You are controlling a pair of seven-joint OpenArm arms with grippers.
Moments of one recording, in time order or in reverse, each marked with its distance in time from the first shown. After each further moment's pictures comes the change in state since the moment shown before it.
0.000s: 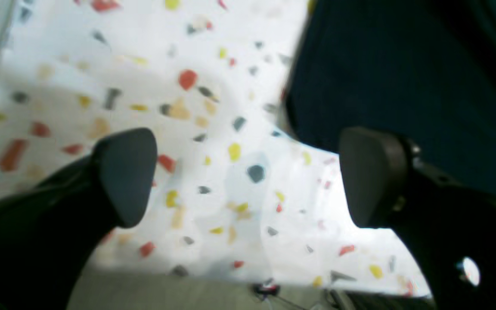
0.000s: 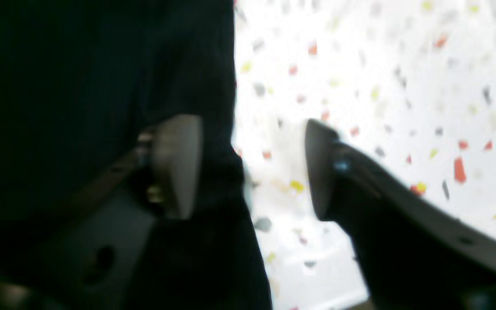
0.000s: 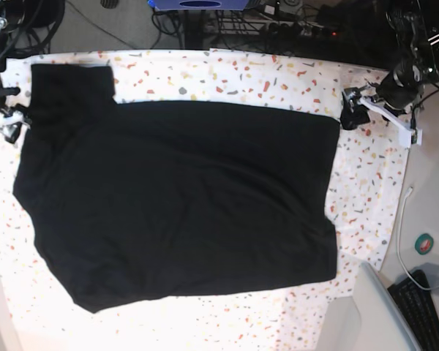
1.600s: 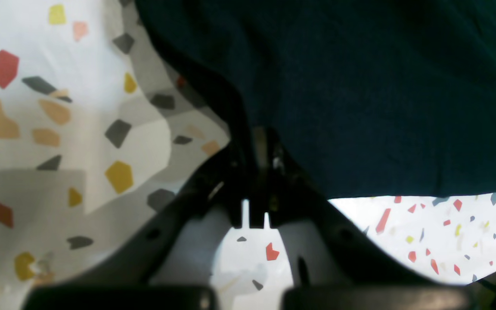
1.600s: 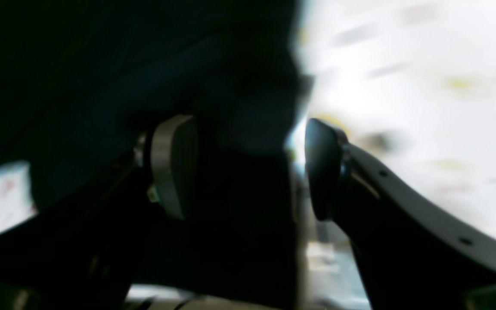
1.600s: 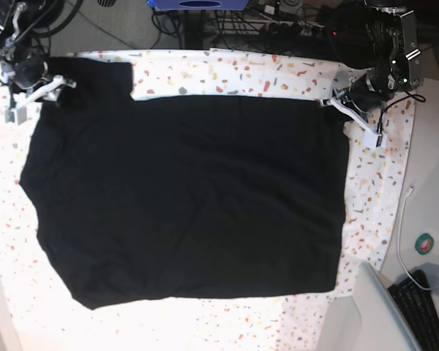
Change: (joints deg) left arm -6.2 1.4 6.9 -12.1 0.0 -6.8 -1.5; right arm -0.9 -4.1 0.0 -10.0 -0.2 20.2 -4.2
